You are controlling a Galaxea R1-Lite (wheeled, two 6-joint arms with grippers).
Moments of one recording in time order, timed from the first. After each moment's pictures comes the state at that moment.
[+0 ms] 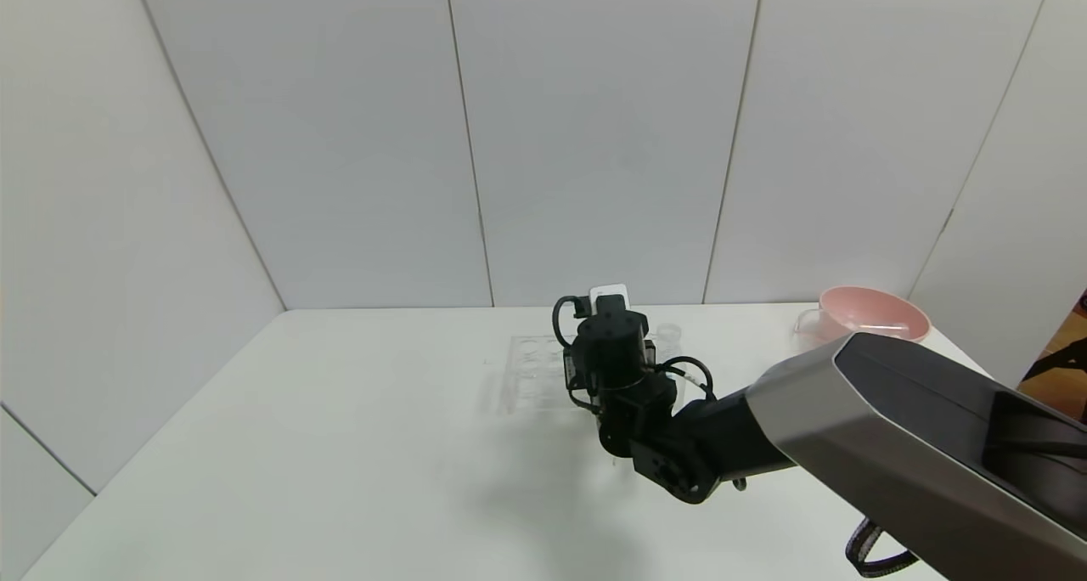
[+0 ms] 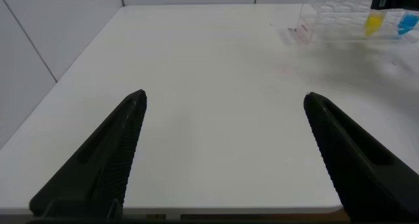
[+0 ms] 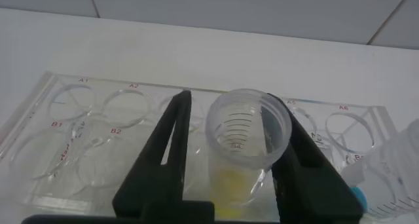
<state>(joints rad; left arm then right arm) 0.00 0.00 0.00 0.02 0.00 -0.02 0.72 2.45 -1.50 -0.72 -0.64 0.12</state>
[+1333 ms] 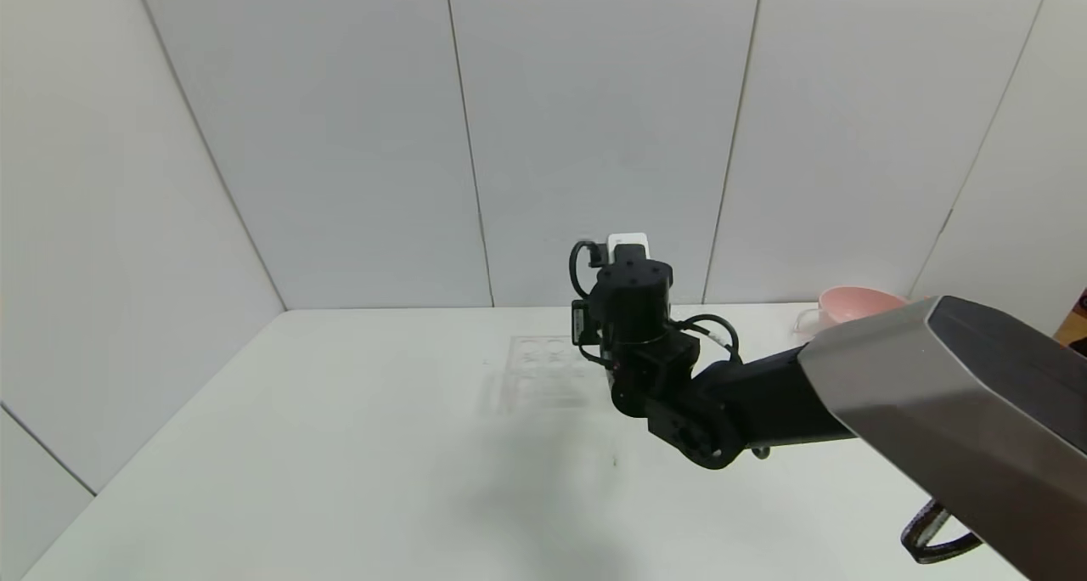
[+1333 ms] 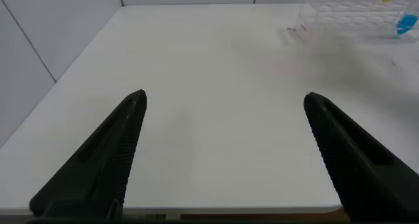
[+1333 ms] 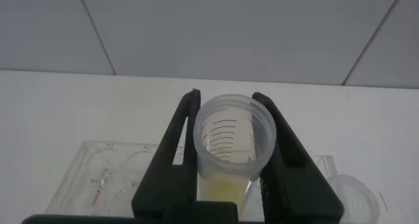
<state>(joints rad) 0.00 0.00 0.00 0.02 0.00 -0.02 0.72 2.34 -1.52 -0.69 -0.64 0.12</state>
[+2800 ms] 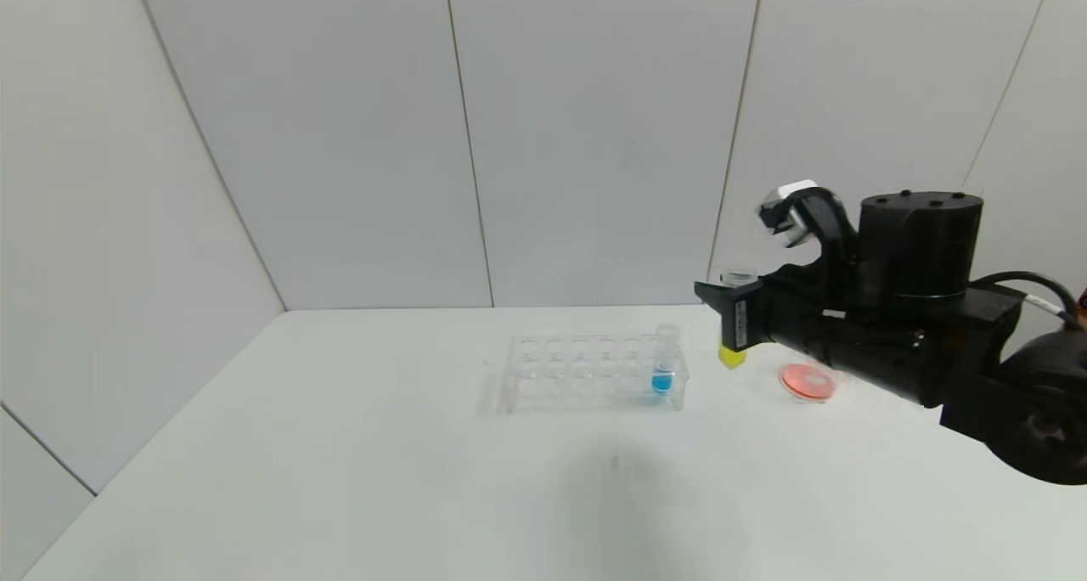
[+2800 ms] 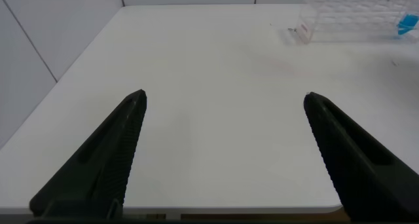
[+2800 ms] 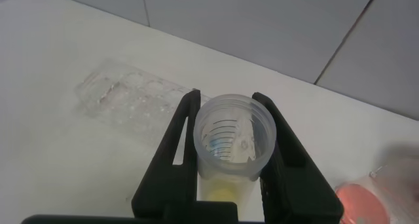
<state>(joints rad) 0.00 0.00 0.00 0.02 0.00 -0.02 0.46 1.78 -0.97 -0.60 -0.05 -0.02</state>
